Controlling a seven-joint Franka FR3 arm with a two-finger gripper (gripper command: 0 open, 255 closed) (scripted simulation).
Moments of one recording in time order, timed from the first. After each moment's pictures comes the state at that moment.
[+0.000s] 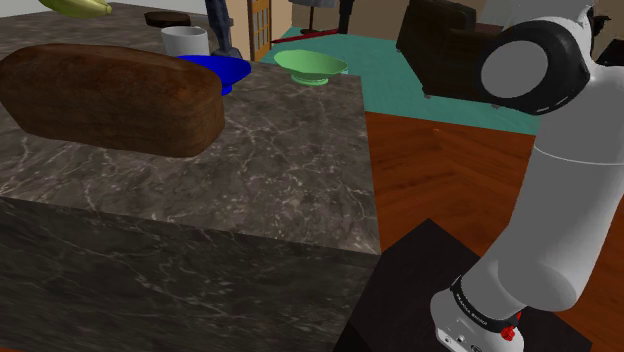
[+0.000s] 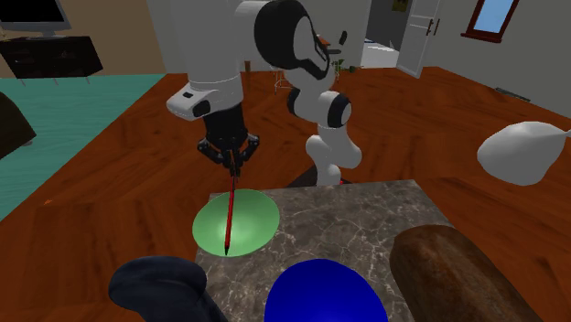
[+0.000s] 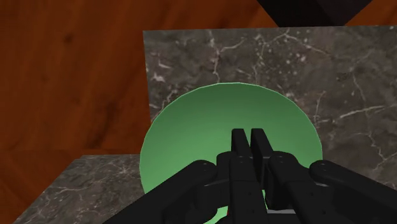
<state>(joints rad) 0.13 0.33 -0.07 -0.78 0.03 1.06 -0.73</state>
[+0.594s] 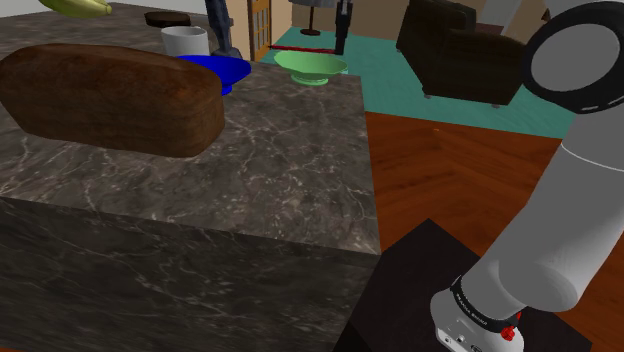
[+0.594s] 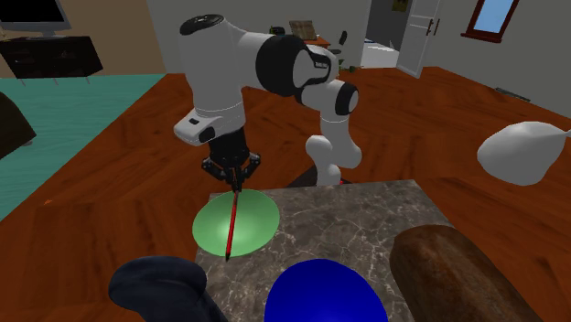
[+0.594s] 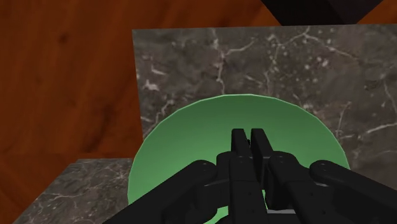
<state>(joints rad) 0.15 0.18 -0.07 -1.15 0.01 1.28 -0.73</state>
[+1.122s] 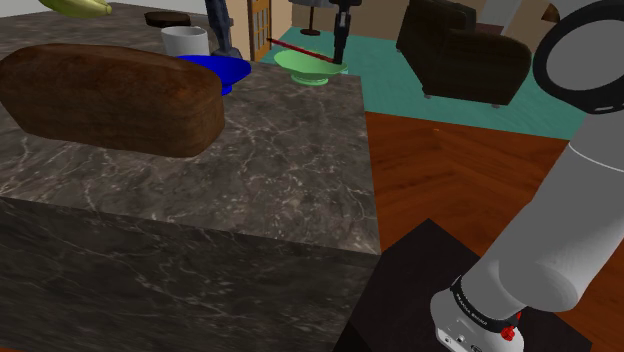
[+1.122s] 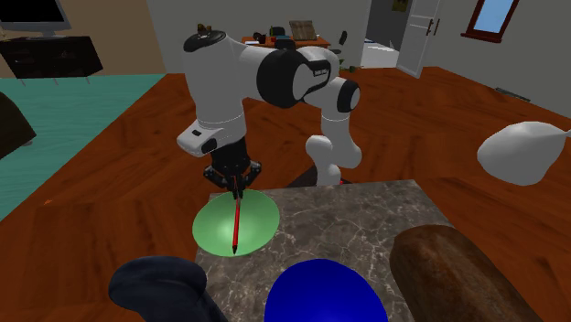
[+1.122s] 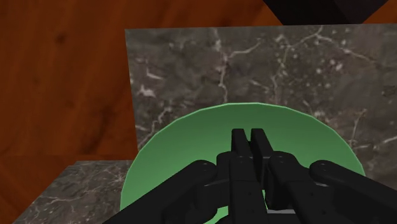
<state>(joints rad) 0.15 0.13 -0.07 -1.27 0.01 1.36 -0.73</state>
